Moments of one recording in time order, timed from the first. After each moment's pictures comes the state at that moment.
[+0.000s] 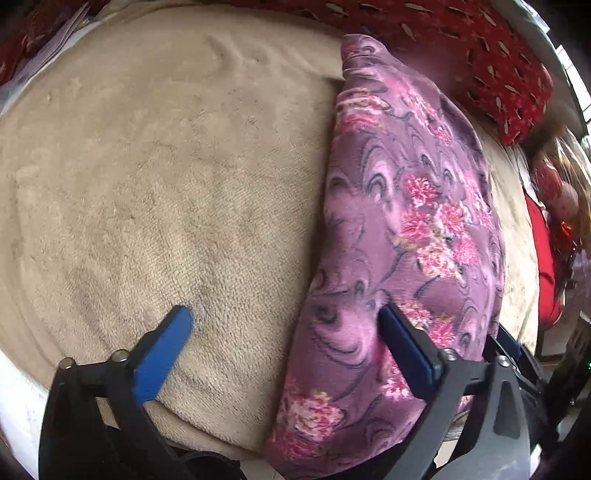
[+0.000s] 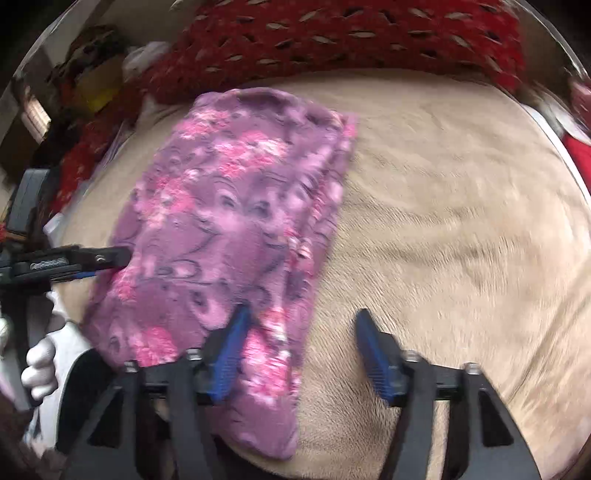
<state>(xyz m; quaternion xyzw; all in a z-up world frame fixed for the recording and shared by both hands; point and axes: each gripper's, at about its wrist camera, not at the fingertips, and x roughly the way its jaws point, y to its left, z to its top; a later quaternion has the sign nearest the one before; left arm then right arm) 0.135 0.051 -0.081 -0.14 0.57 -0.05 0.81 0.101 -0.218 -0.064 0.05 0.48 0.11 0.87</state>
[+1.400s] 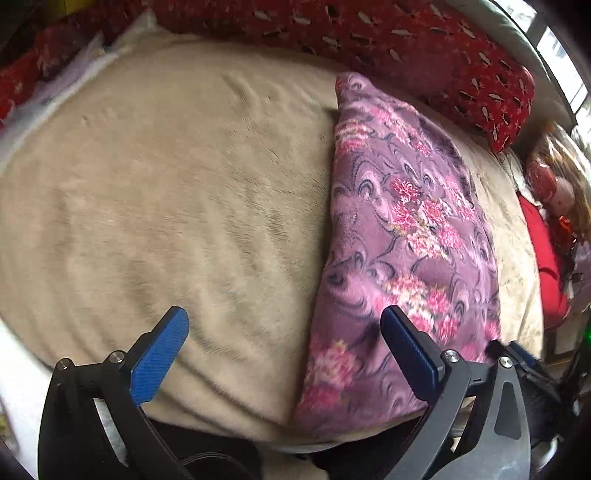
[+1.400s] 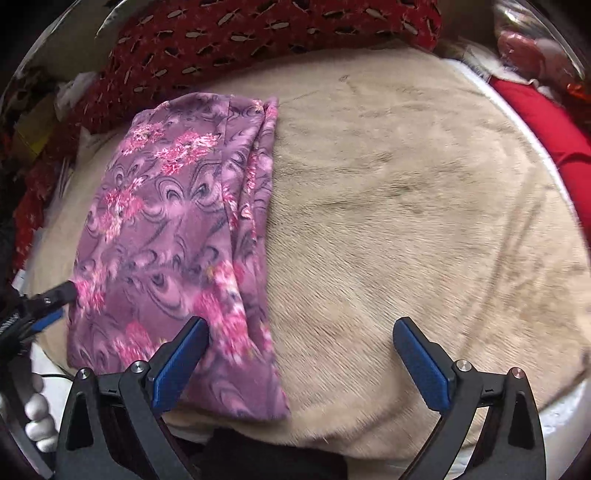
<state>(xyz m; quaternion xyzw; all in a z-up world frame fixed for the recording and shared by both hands) 0.095 0.068 -0.048 -0.10 0.51 -0.04 0.85 0.075 -0.223 -0.058 0.09 0.51 -0.01 0.86</state>
